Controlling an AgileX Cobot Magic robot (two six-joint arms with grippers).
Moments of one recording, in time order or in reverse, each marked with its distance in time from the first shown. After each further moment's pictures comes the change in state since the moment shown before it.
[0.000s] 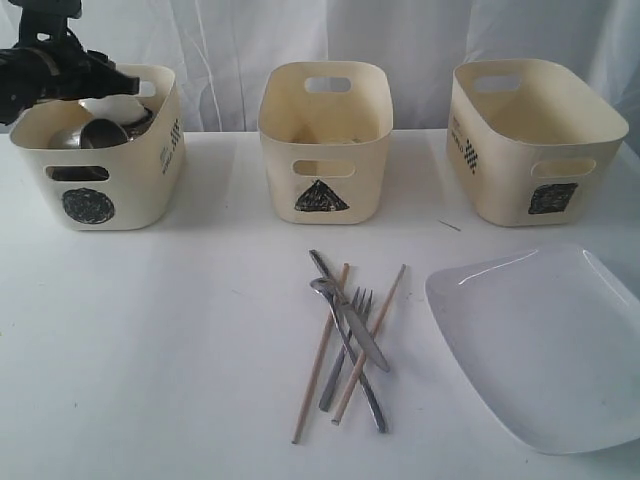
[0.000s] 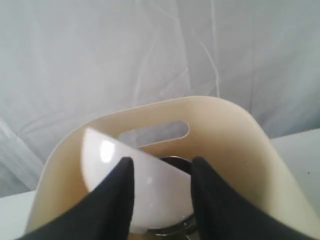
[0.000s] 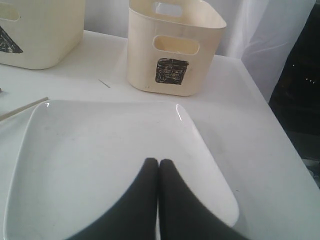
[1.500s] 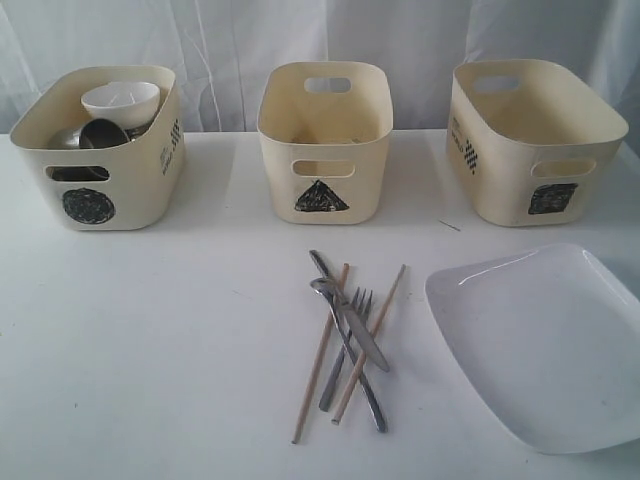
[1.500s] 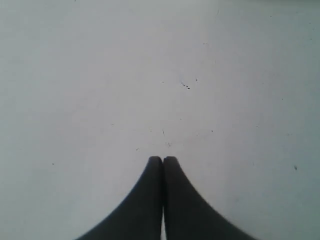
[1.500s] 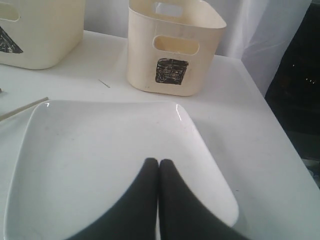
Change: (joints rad) left arm 0.125 -1.569 1.319 -0.157 0.647 0.023; right arm 0.000 0.000 0.000 0.000 0.000 0.000
